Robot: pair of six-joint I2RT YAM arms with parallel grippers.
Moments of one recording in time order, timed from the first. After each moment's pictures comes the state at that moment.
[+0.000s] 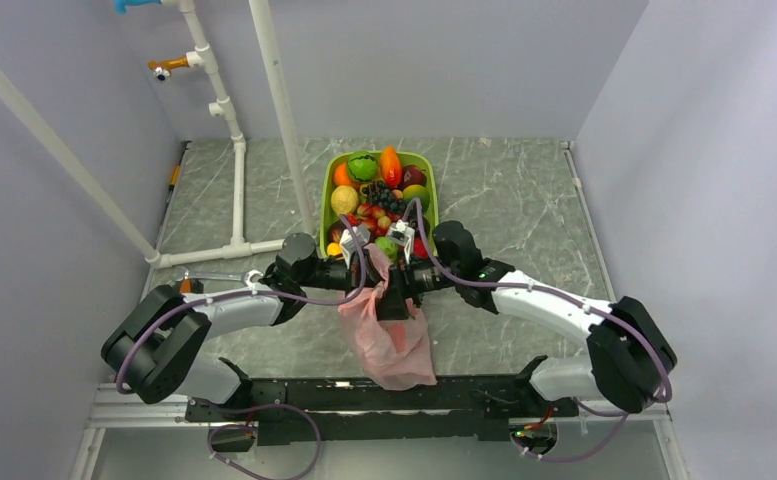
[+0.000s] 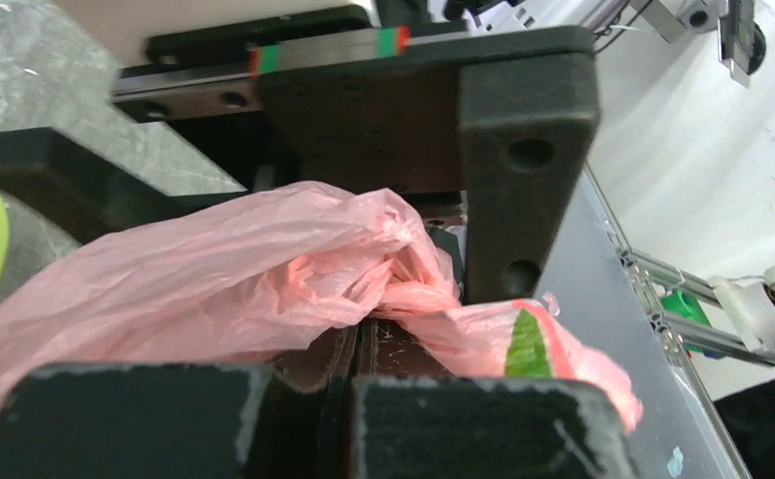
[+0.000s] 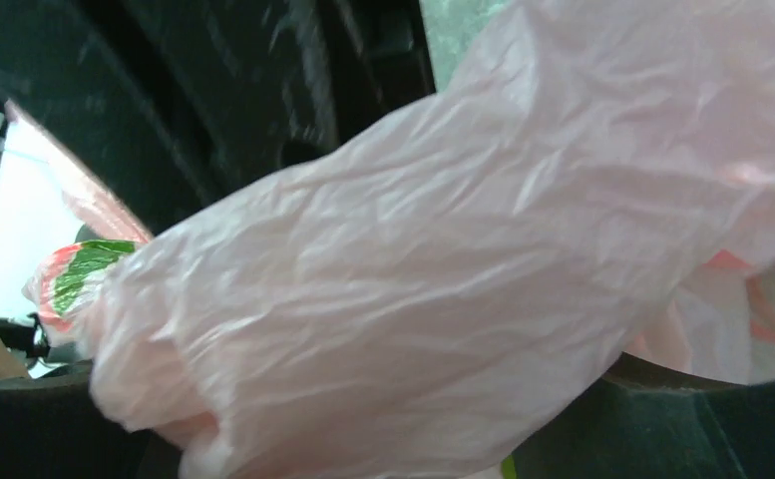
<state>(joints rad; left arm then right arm) -0.68 1.39 0.53 0.88 0.99 -0.54 0.72 1.28 0.70 0.07 -0.86 0.39</state>
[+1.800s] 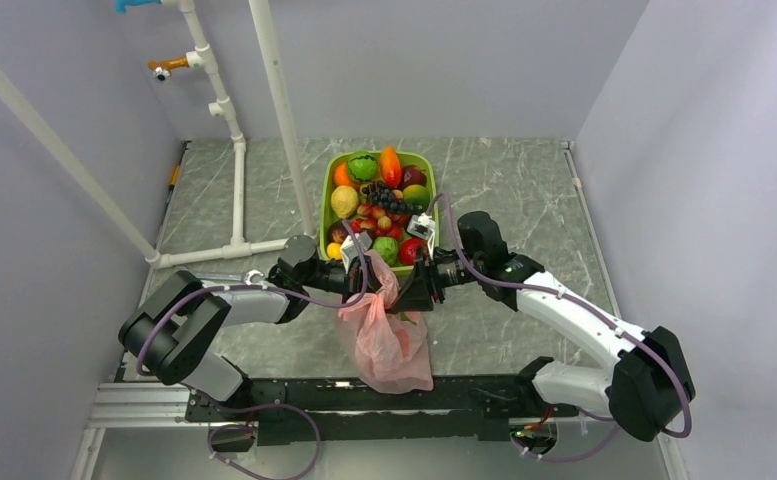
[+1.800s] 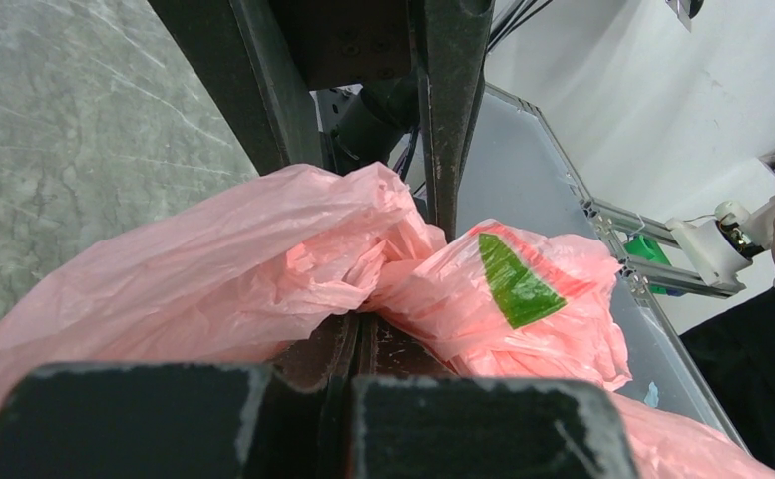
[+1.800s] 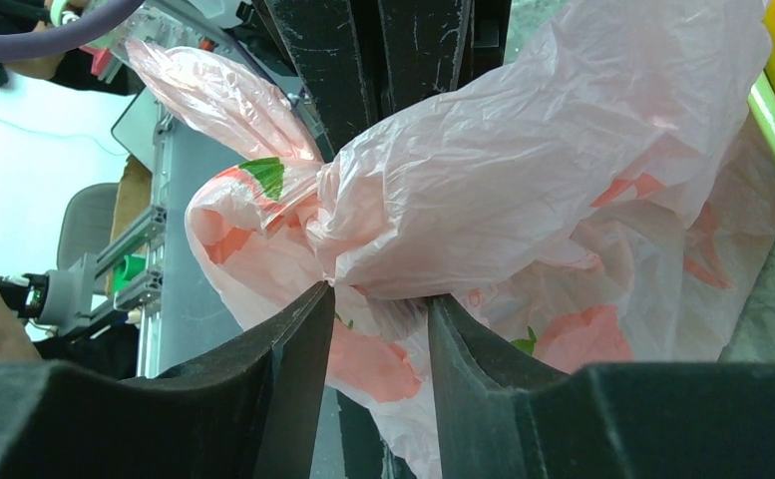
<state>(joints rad) -0.66 1.50 0.51 1.06 1.16 -0.57 0.61 1.15 0.75 -0.14 -0.97 0.25</state>
